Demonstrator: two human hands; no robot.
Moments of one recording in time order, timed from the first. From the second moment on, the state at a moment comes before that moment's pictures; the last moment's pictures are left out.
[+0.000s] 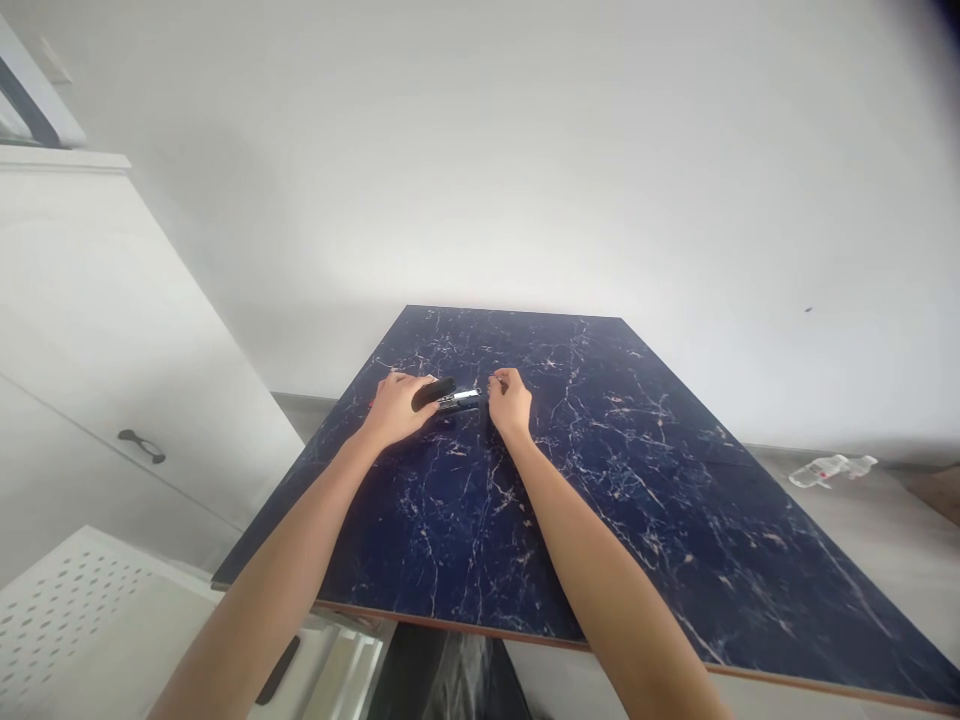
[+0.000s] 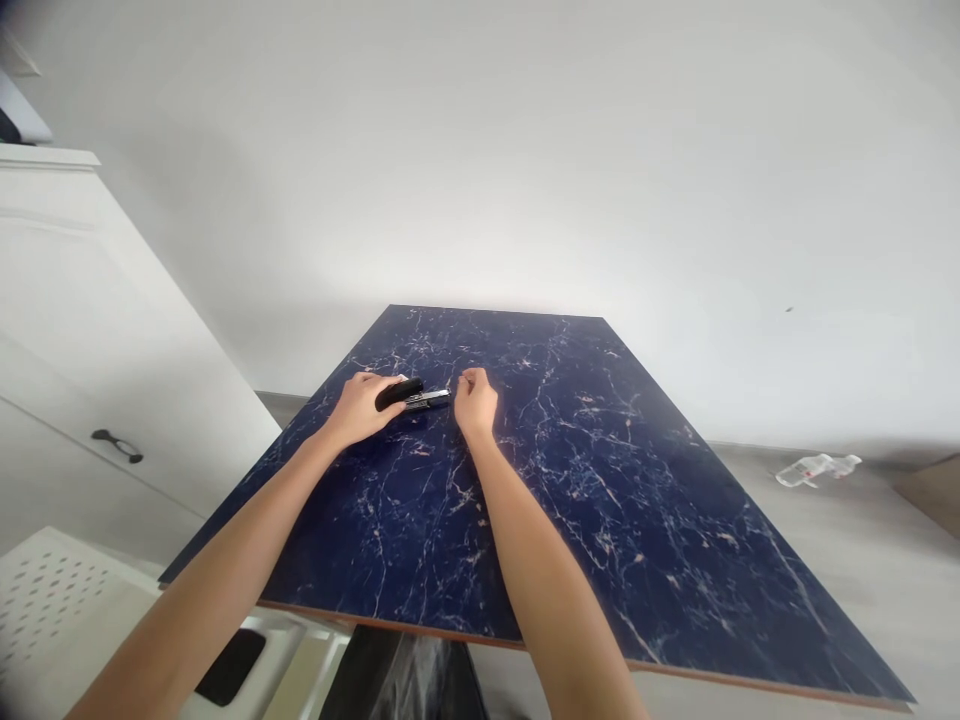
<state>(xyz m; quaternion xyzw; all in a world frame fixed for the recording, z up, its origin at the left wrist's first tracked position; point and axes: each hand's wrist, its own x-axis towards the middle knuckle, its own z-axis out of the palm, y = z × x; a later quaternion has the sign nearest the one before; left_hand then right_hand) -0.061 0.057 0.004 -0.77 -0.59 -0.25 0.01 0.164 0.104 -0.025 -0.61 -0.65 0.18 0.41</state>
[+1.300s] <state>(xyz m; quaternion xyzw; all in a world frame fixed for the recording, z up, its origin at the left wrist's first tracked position) -0.119 0.050 0.036 -0.71 -0.69 -0.09 -0.12 0.125 0.070 -0.038 -0.42 -0.81 0.14 0.39</state>
